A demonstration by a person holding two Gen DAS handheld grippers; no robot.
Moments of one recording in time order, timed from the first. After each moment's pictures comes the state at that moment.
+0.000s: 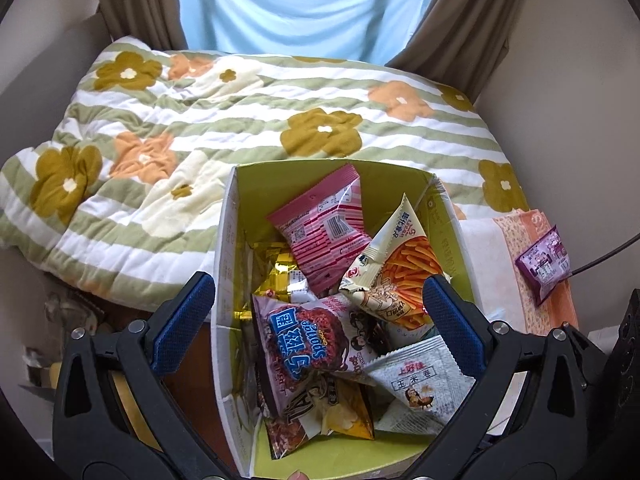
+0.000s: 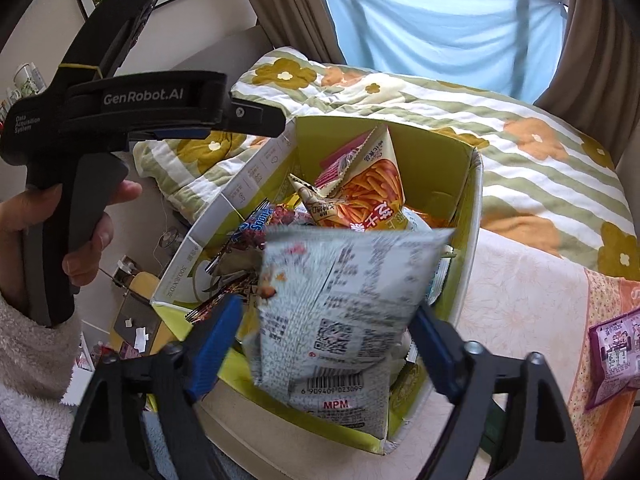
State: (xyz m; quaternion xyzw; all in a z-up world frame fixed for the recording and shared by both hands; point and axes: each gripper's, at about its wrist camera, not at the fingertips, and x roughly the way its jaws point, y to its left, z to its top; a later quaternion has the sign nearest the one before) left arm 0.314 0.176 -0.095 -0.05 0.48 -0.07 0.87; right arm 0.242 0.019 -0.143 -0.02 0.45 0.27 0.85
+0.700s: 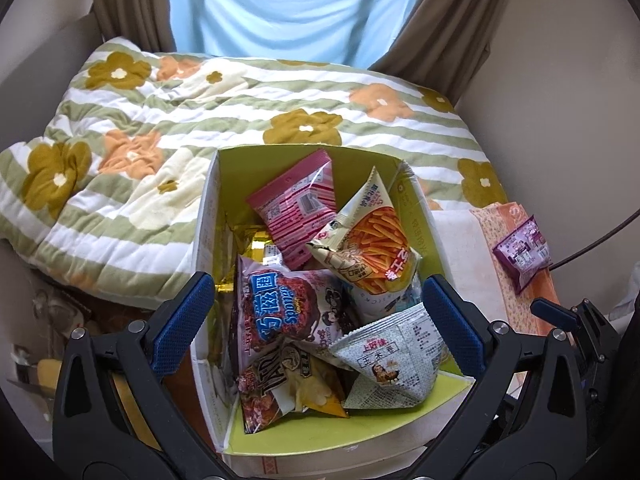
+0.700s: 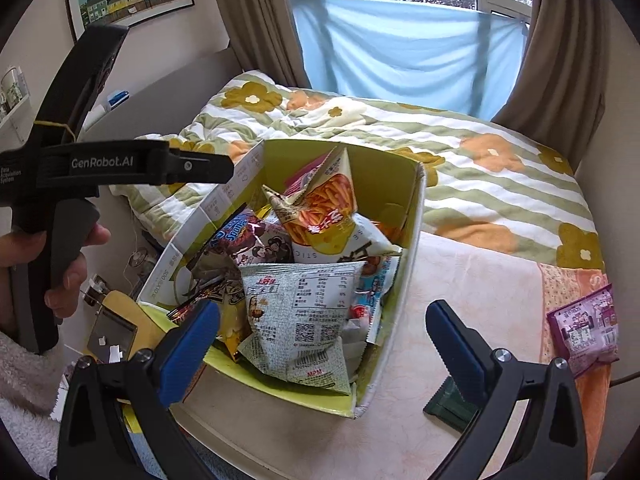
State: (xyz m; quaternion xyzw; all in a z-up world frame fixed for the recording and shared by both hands) left arm 0.281 0.160 -0.090 -0.06 0.47 -0.10 0.88; right arm 0.211 -0.014 -0.115 -0.03 0.42 0.19 0.89
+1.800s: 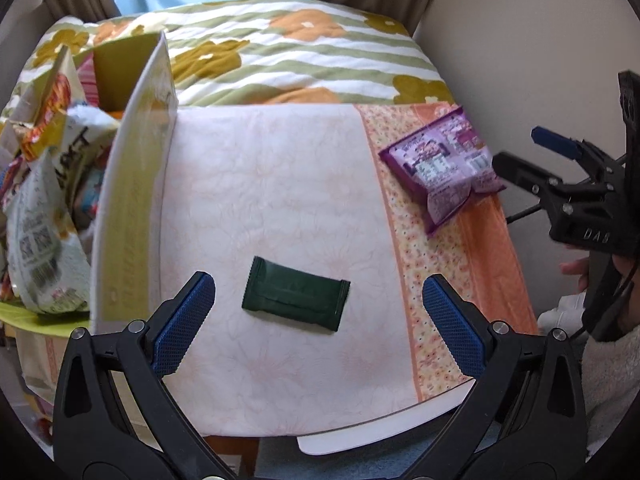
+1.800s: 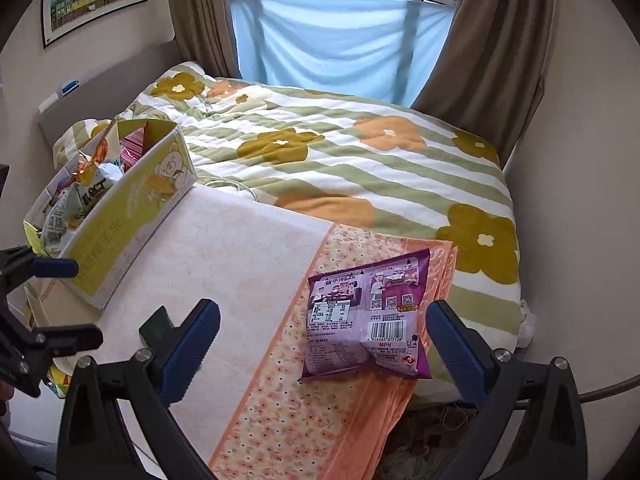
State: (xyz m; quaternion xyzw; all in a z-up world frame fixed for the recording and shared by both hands) left arm 0.211 -0.142 -0.194 -0.04 0.55 -0.11 0.83; right arm 0.261 -0.320 -0.168 -0.10 0.43 0.14 0.89
